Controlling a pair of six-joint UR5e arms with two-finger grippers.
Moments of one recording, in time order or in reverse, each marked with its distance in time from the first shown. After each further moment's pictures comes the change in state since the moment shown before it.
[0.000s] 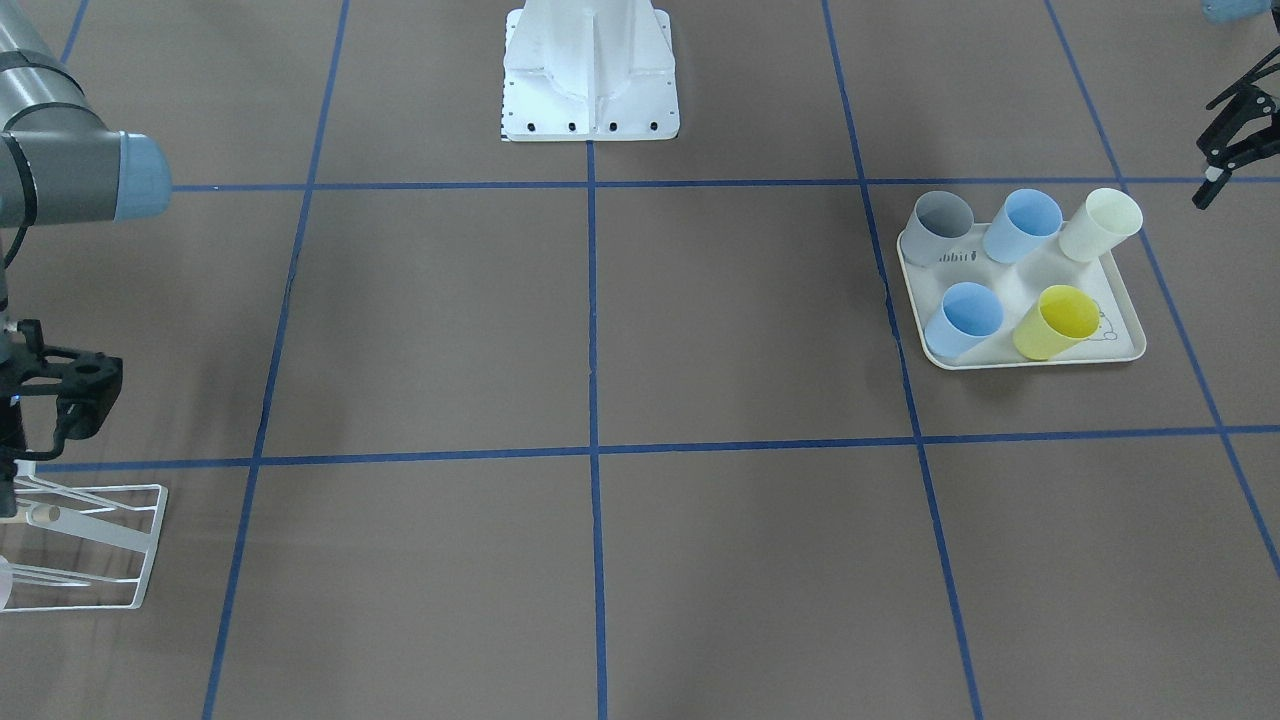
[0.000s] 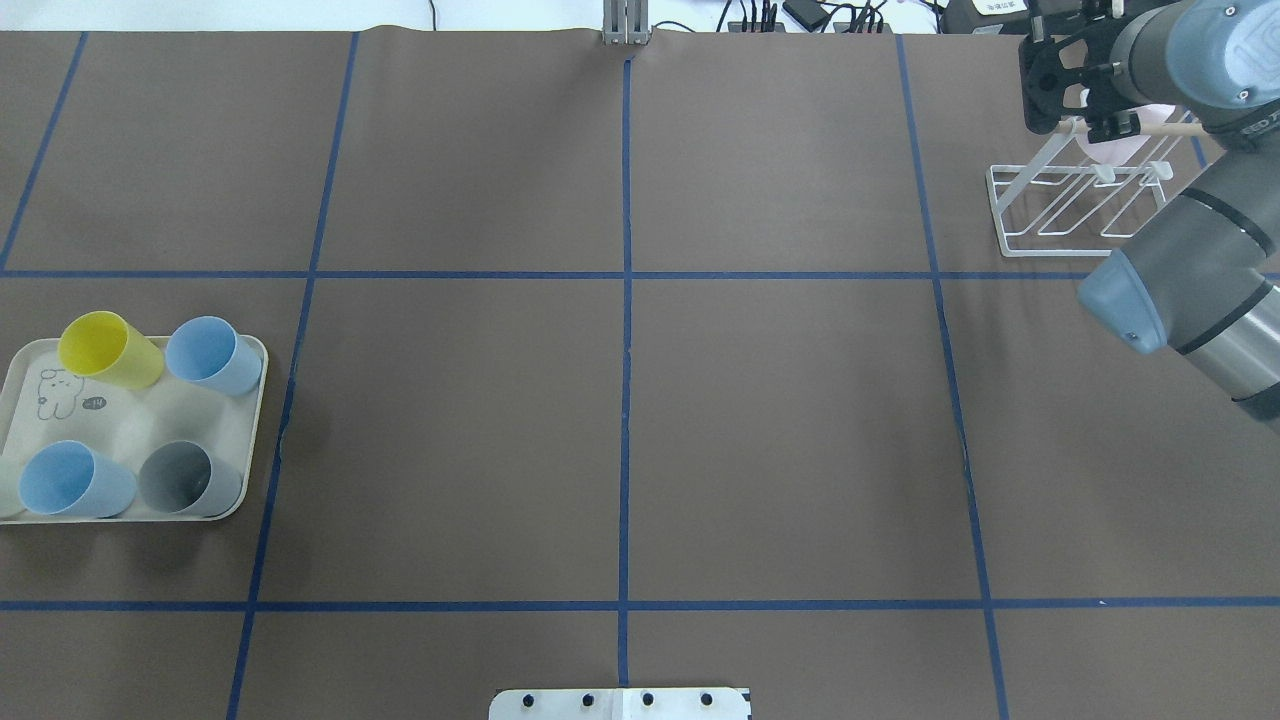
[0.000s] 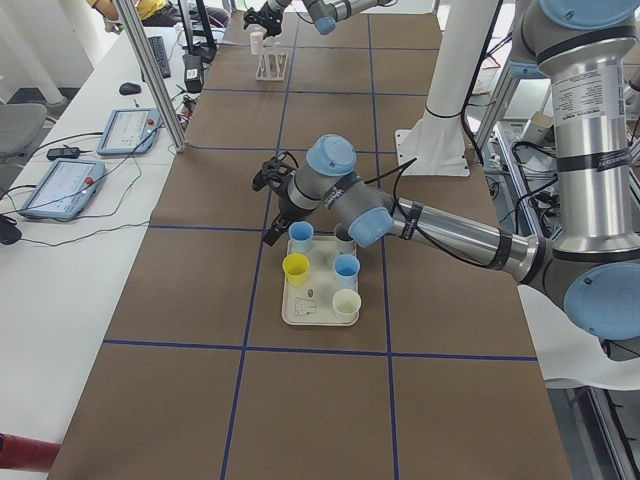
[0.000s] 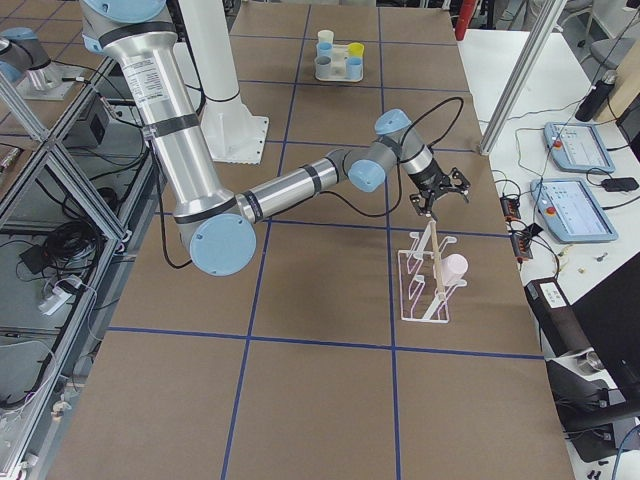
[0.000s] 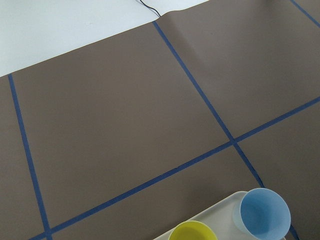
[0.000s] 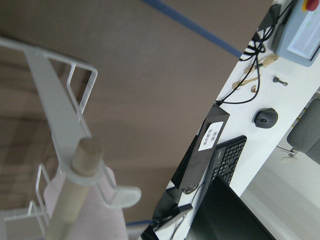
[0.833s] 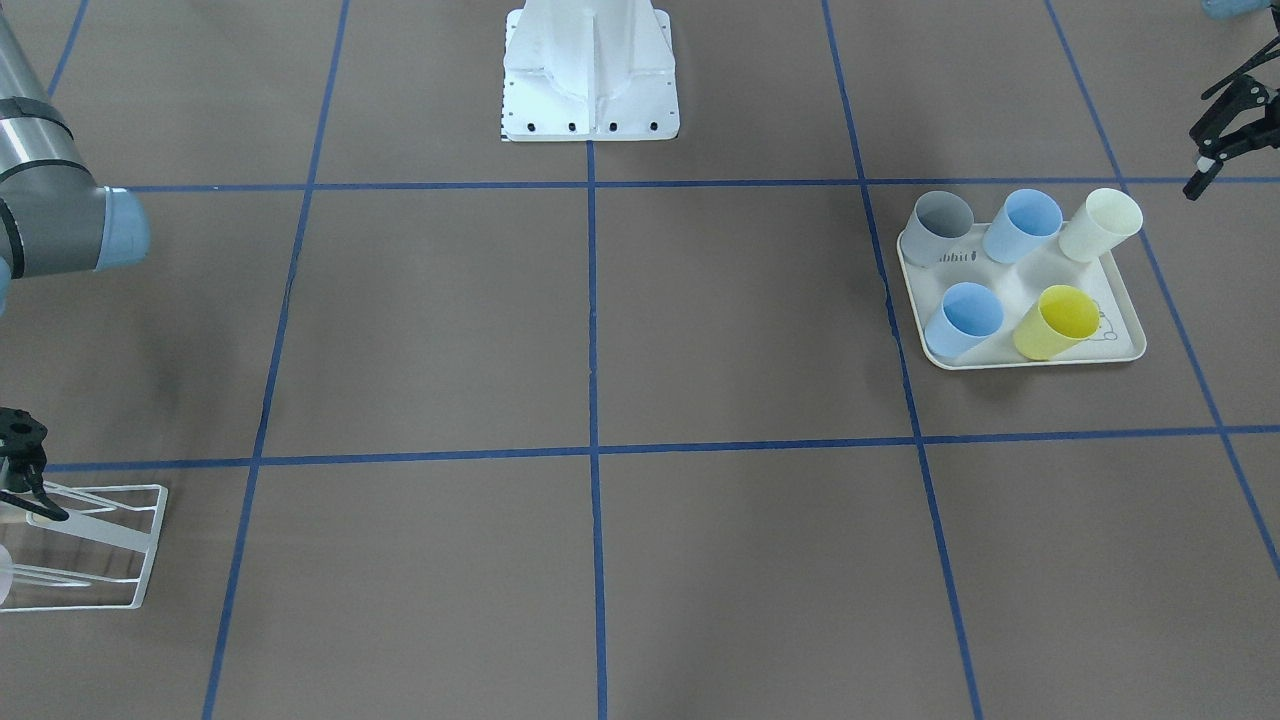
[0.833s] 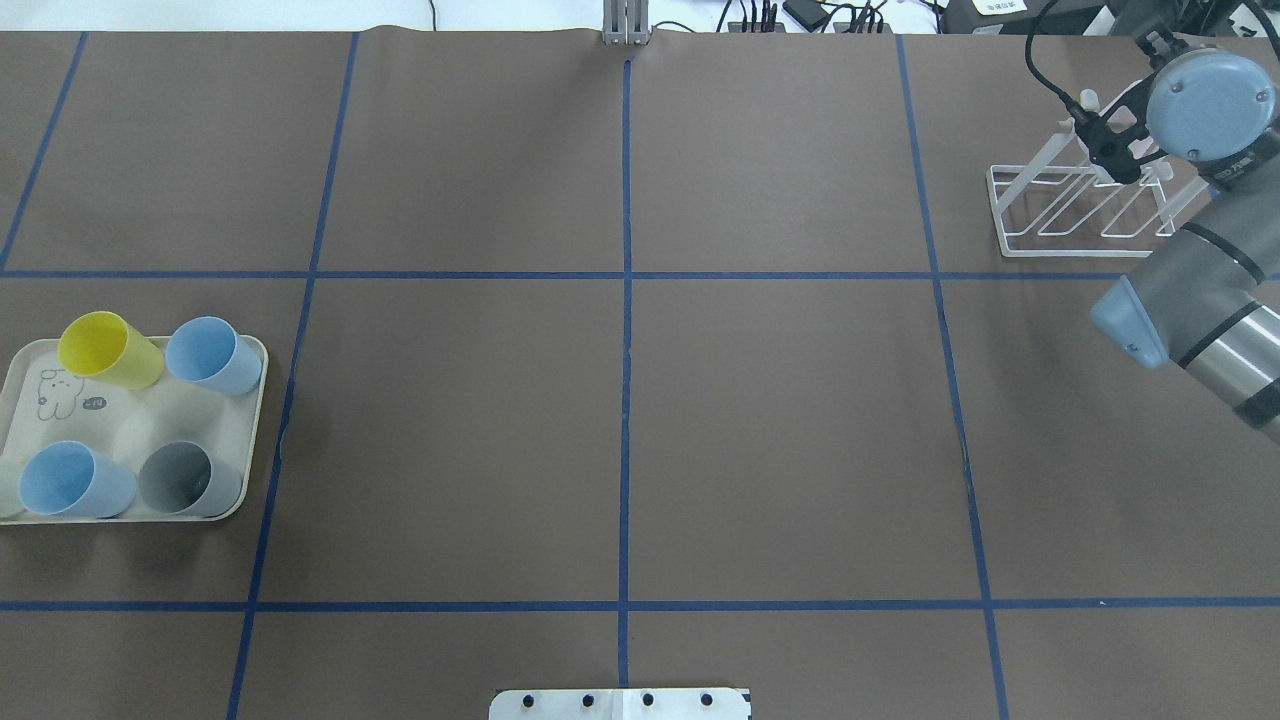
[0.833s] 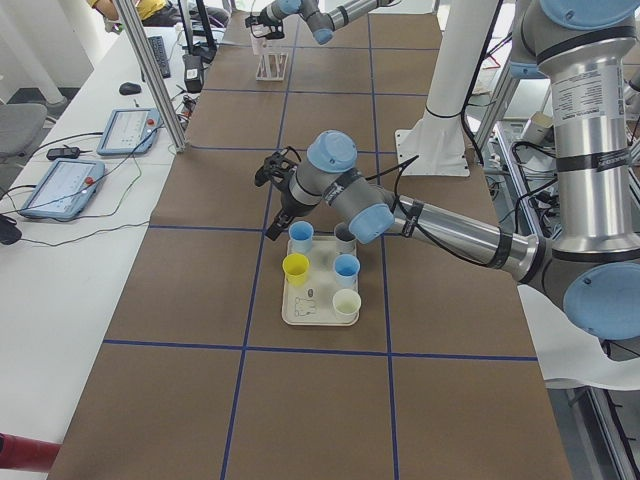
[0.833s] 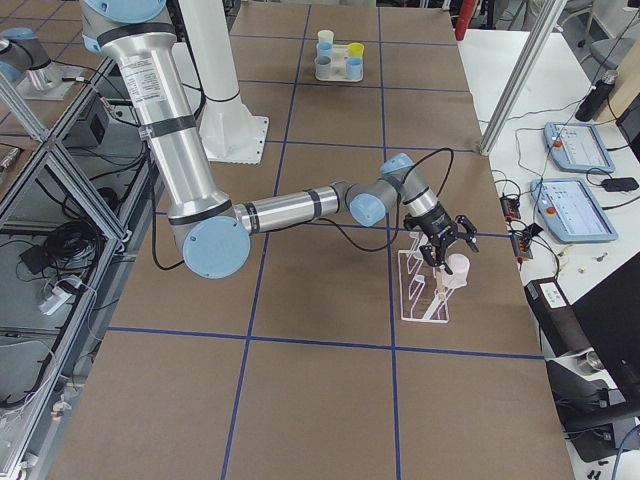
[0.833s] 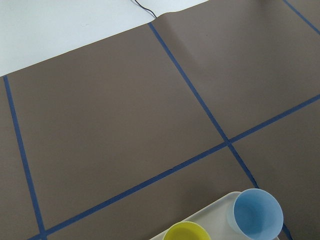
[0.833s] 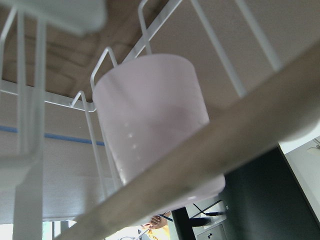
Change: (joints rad) left arm -0.002 -0.002 -0.021 0.010 -0.061 -0.002; right arm -0.002 -0.020 -0.236 0.008 -0.389 -0.621
